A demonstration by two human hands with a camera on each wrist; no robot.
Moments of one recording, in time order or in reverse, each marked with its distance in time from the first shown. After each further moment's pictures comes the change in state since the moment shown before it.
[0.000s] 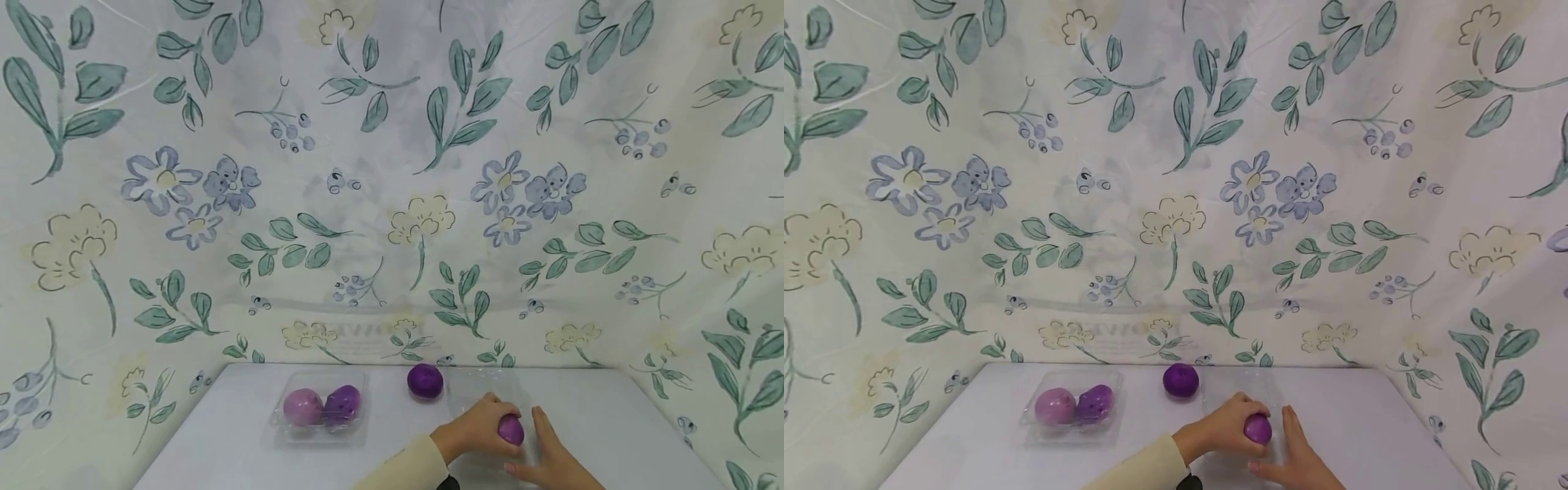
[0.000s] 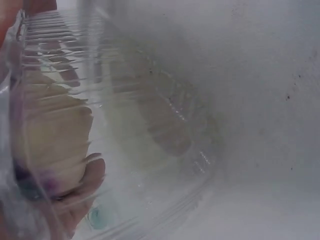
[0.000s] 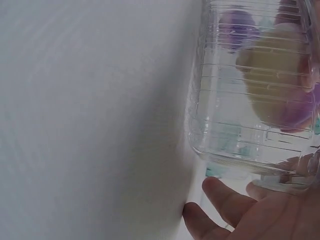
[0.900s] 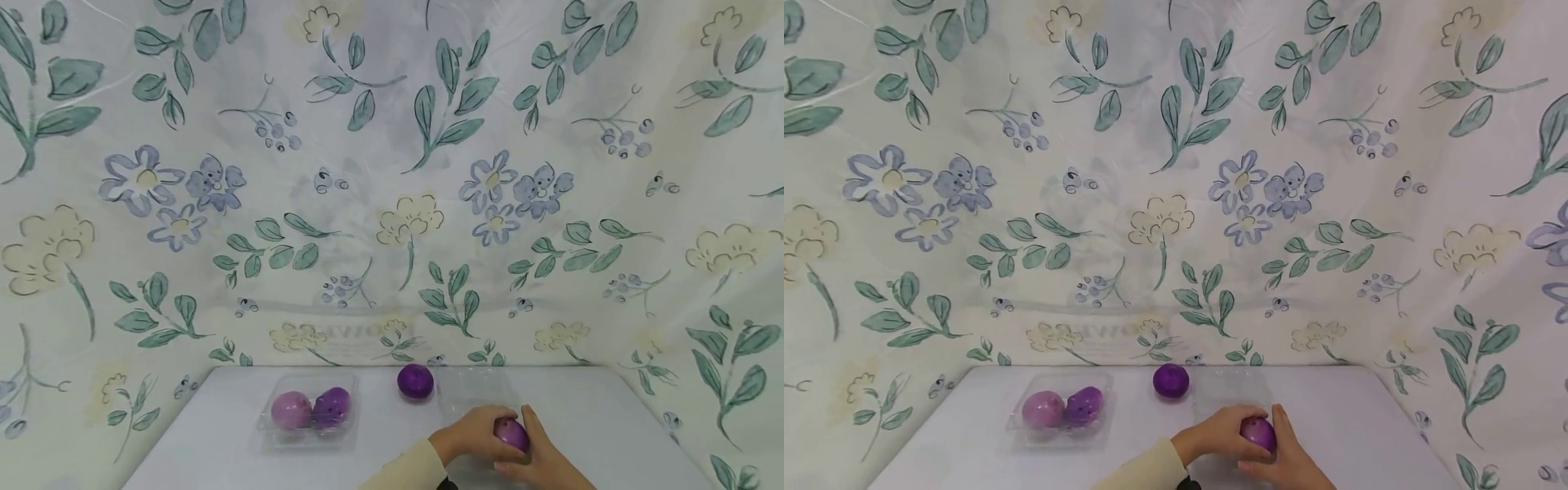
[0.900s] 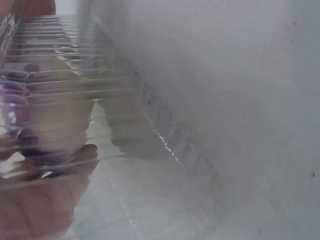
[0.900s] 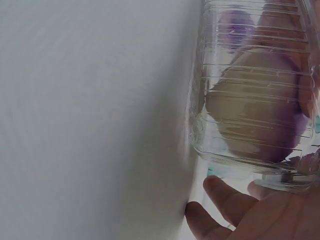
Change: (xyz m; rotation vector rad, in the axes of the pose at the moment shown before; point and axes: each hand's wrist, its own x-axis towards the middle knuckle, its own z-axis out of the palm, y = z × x) left_hand 0.011 -0.003 0.017 -0.219 -0.052 -0.017; right_hand 0.003 0.005 -0.001 0.053 -0.004 0.016
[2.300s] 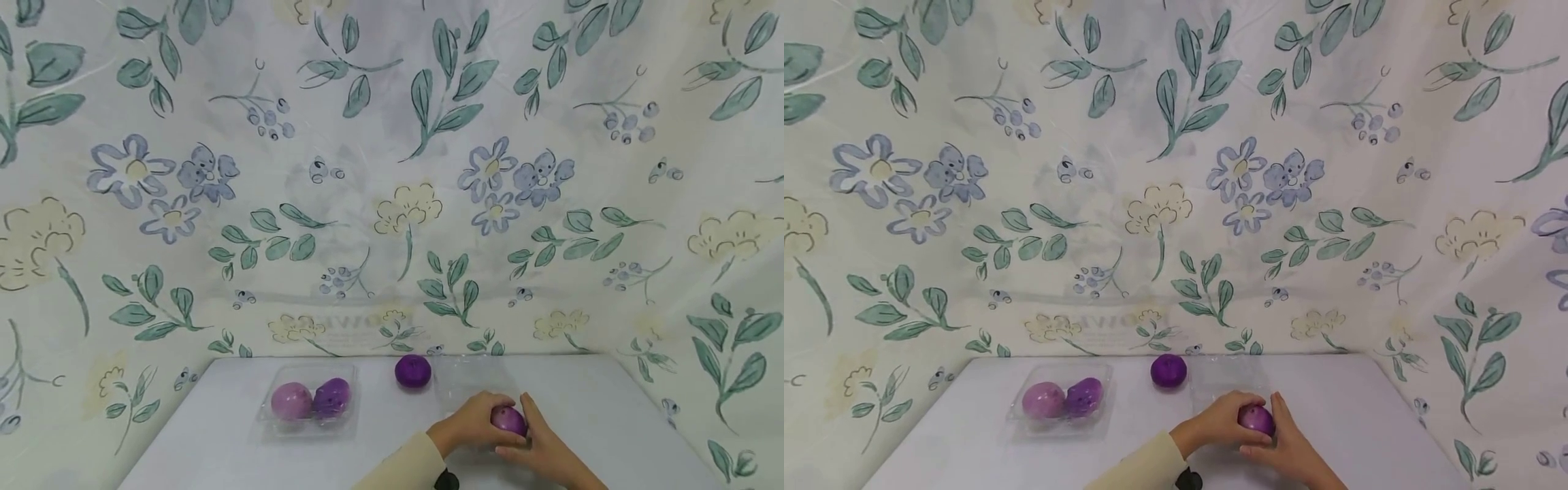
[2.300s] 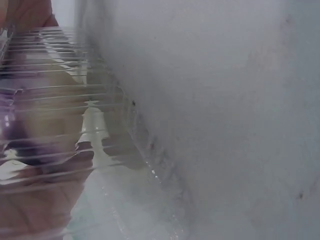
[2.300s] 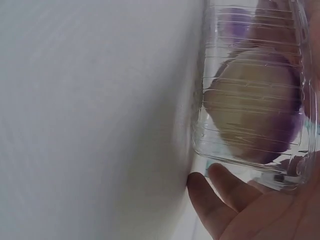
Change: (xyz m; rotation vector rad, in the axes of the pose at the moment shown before) left_hand 0.001 -0.002 0.001 -0.023 0.059 0.017; right_hand -0.001 0.000 -0.003 -0.048 0.037 -0.047
